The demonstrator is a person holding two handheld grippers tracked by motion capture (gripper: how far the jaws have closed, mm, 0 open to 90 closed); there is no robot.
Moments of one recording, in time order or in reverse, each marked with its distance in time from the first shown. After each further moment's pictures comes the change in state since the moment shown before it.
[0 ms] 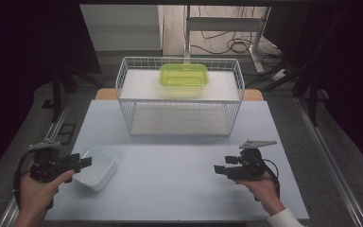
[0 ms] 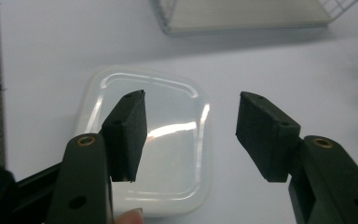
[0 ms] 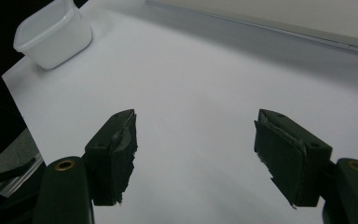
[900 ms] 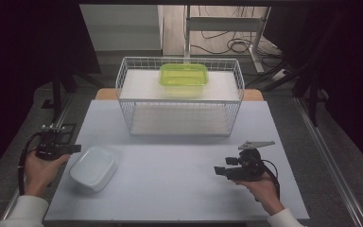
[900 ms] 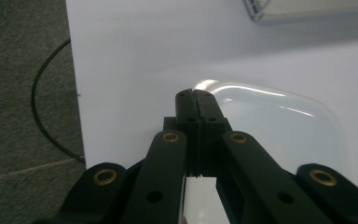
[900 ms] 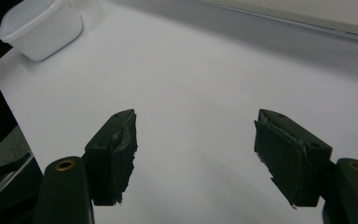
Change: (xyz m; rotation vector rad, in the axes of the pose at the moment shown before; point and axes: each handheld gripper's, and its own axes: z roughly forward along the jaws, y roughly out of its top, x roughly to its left) left arm 0.062 0.036 0.058 0.160 0.141 -0.007; right arm -0.004 -0.003 0.004 0.029 -0.018 -0.001
